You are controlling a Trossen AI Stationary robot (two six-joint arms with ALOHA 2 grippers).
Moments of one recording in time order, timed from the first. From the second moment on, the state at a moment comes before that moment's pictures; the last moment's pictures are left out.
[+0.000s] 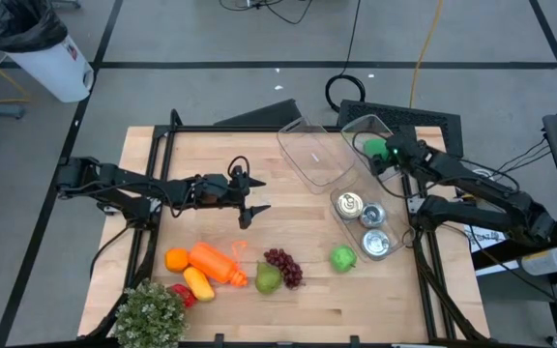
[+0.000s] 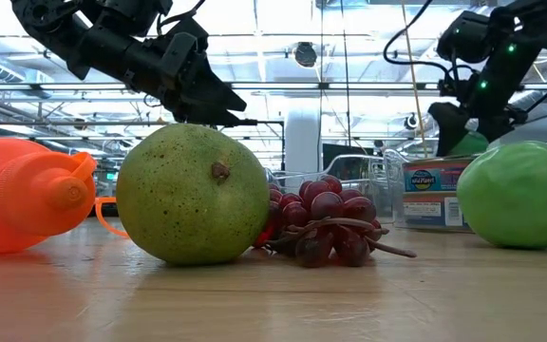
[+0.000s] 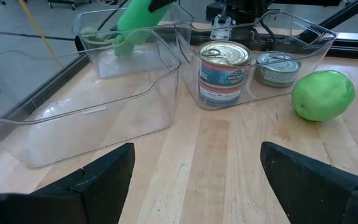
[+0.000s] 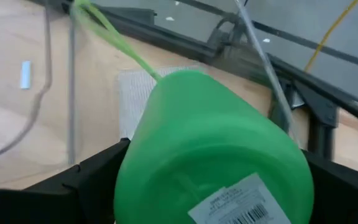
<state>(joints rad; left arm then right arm) 0.04 1.36 0.58 0.44 -0.13 -0.05 -0.69 0.81 0.60 -0.67 0.42 0.35</state>
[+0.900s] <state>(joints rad) 0.04 1.36 0.58 0.44 -0.13 -0.06 -0.74 0.82 0.58 -0.57 0.40 0.30</state>
